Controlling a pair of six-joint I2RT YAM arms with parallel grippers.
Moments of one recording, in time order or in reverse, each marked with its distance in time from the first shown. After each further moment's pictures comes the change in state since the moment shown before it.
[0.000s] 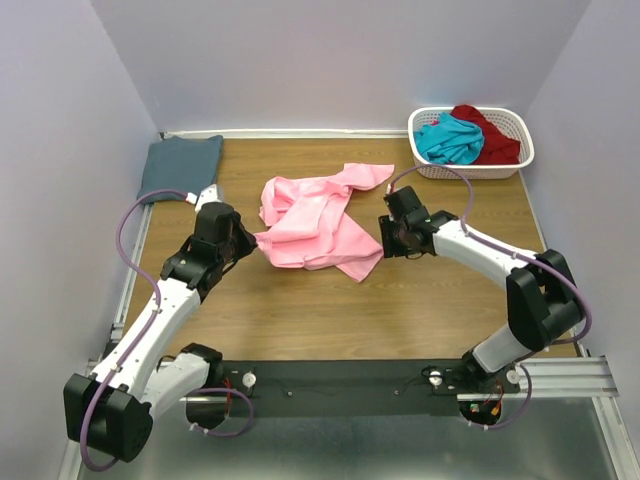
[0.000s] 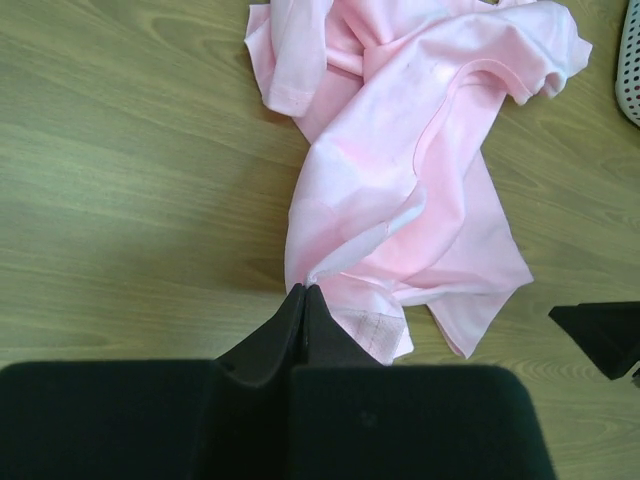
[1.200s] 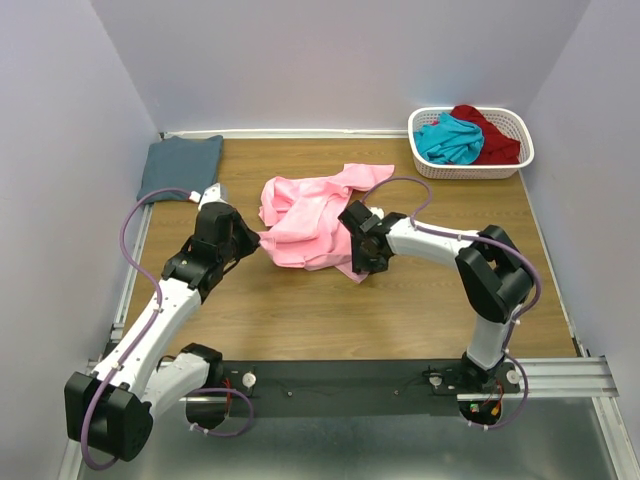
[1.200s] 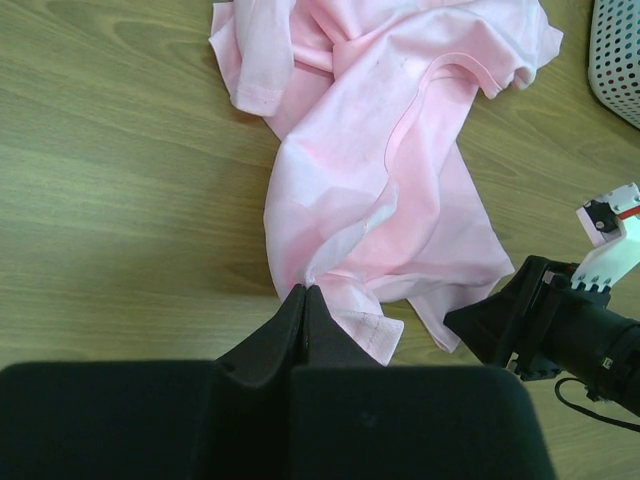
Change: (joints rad) left arm 0.001 0.005 -0.011 0.051 0.050 0.018; right arm 0.198 0.265 0.145 -0.130 0.042 0.381
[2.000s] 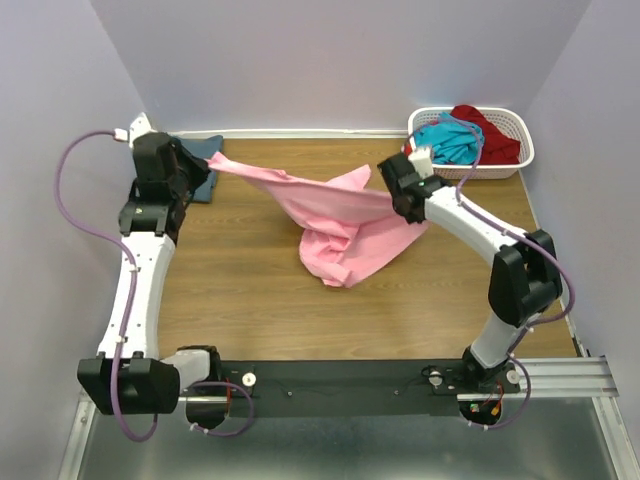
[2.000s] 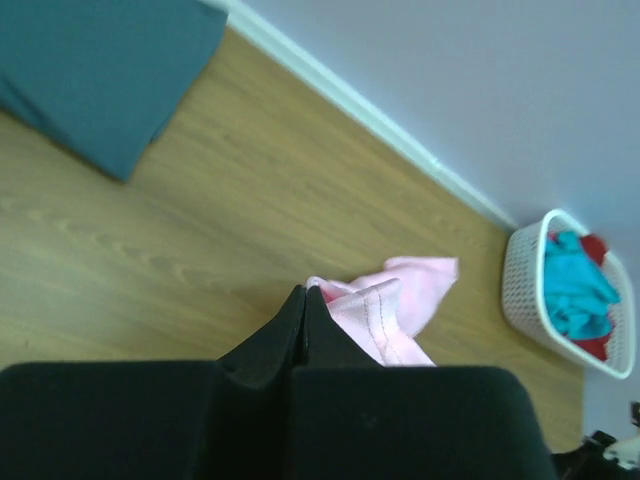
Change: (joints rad) left arm 0.330 0.216 0.489 -0.061 0.026 0.025; right arm -0.242 -0.090 0.145 -0.127 0.613 -0.344
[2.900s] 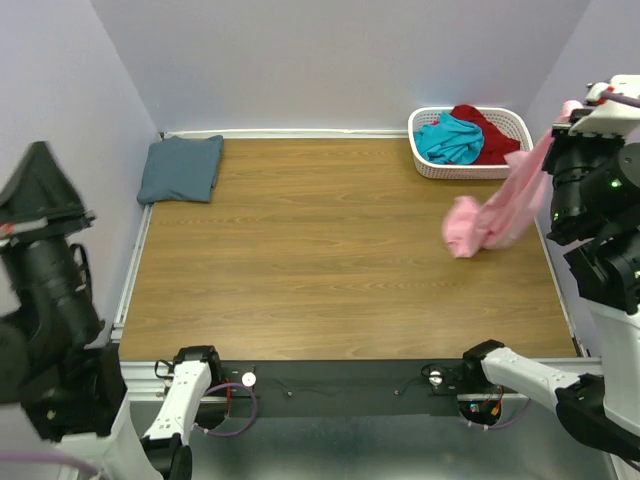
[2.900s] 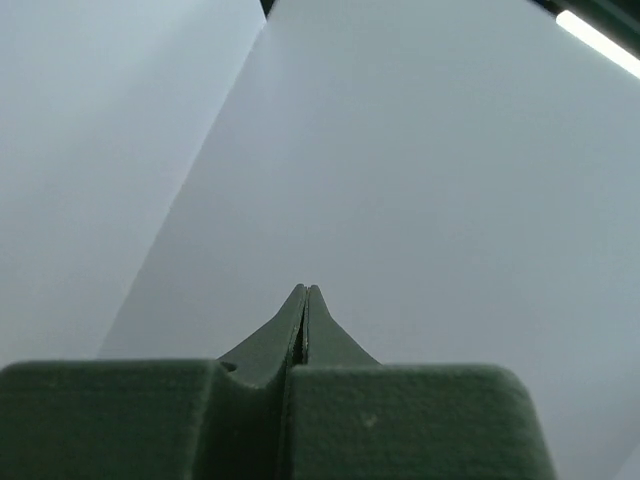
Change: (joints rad) left arm 0.084 -0.441 0.539 0.041 -0.203 0.180; right arm -0.061 -0.698 0.462 0.168 -0.069 -0.645
